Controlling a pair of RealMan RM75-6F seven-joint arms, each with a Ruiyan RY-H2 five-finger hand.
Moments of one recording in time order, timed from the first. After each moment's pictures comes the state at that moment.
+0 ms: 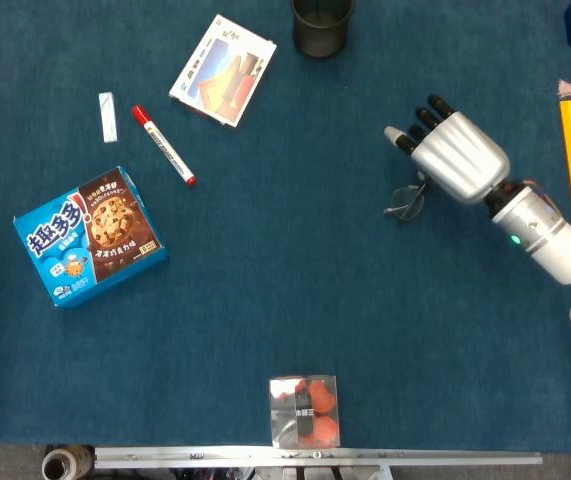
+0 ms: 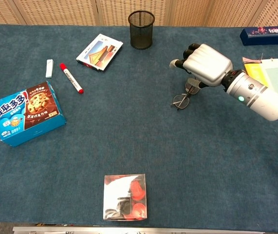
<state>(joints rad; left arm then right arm) -0.12 -1.14 -0.06 -1.58 1.48 1.48 0.08 0.75 -1.89 -0.05 -0.49 -1.70 1.21 -0.02</state>
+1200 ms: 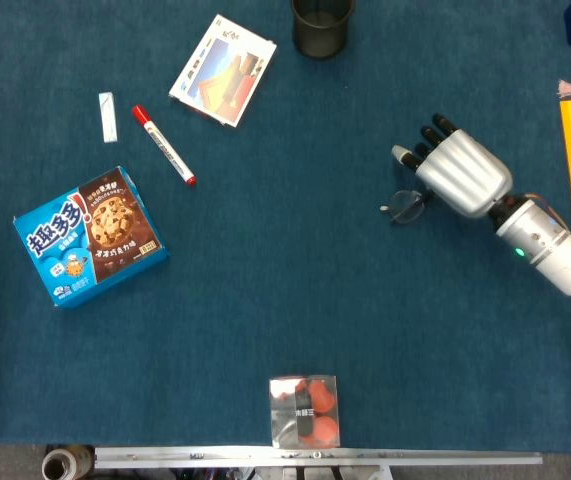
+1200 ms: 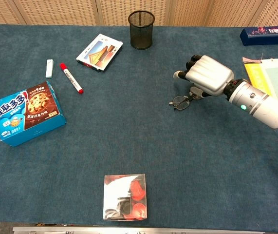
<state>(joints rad) -0.12 -1.14 -0.06 -1.58 1.48 1.48 0.08 0.71 -1.91 -0.09 -0.45 -1.72 1.20 -0.01</state>
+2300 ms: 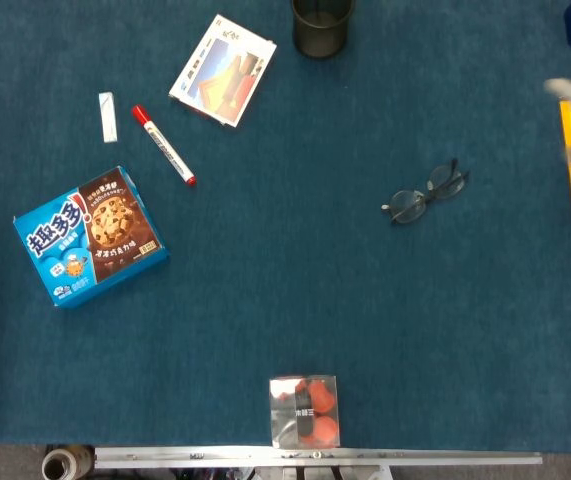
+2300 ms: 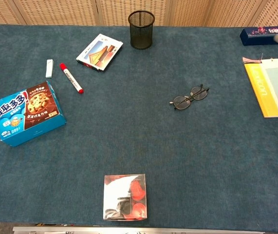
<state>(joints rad) -0.12 -1.14 -0.06 -1.58 1.48 1.48 0.08 0.44 -1.23 0.03 -1.47 -1.57 1.59 -0.25</state>
